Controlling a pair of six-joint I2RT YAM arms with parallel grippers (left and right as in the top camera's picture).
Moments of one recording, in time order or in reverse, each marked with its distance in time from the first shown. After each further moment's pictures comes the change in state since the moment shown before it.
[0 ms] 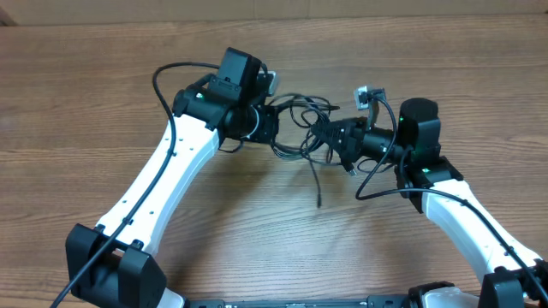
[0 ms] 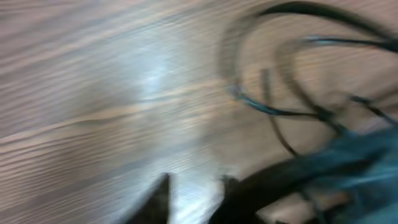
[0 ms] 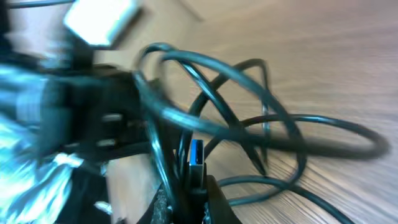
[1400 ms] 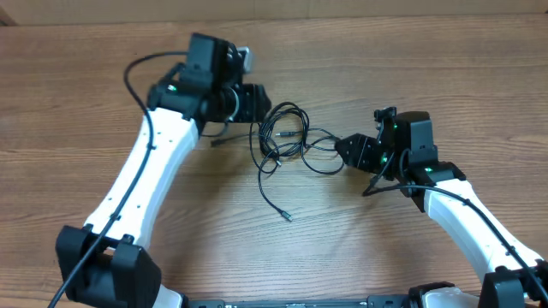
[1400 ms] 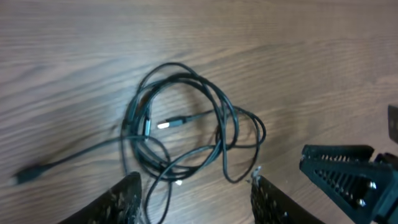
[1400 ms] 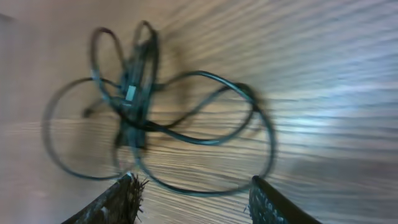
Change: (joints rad) left arm 0.104 -0.004 -0.004 0.137 0.092 -0.021; right arm -0.016 0.001 0.000 -0.493 0.521 -0.007
